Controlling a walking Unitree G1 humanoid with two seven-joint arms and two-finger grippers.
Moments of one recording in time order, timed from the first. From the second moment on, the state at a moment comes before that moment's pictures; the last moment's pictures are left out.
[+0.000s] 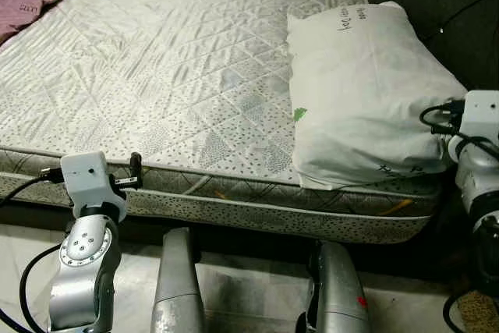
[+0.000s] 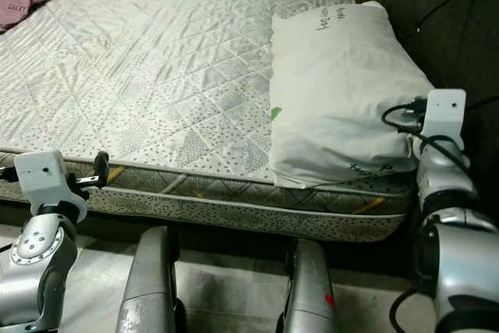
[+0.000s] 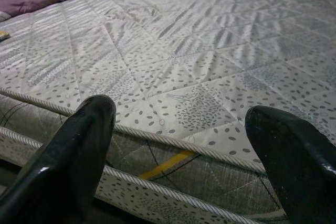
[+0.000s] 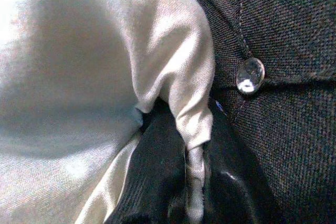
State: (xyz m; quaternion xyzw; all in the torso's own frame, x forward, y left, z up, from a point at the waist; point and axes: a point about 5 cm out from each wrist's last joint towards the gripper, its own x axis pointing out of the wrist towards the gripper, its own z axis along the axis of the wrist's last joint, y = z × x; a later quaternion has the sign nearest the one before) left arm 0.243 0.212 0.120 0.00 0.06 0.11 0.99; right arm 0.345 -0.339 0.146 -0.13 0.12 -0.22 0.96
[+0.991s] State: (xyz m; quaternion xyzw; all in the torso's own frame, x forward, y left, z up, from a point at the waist) left arm 0.248 0.206 0.118 0.00 0.06 0.10 0.99; right arm 0.333 -0.300 0.103 -0.12 0.09 -0.20 0.97
